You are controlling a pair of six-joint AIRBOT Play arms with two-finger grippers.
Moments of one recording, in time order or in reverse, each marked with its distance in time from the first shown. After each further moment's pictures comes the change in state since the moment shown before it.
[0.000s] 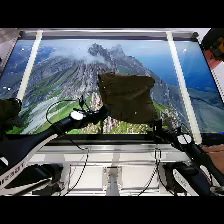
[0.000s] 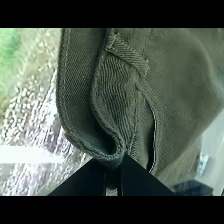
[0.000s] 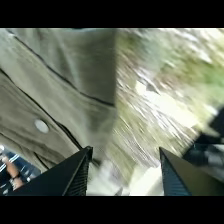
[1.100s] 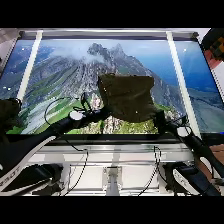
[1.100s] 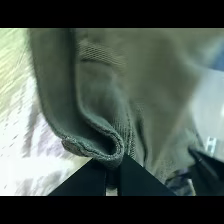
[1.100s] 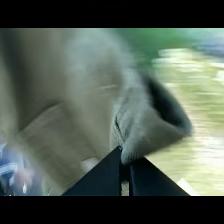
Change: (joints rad) left arm -0.001 0.072 0.022 0.001 -0.011 0.154; right arm 0.009 -0.039 0.159 -0.103 -0.098 -0.093
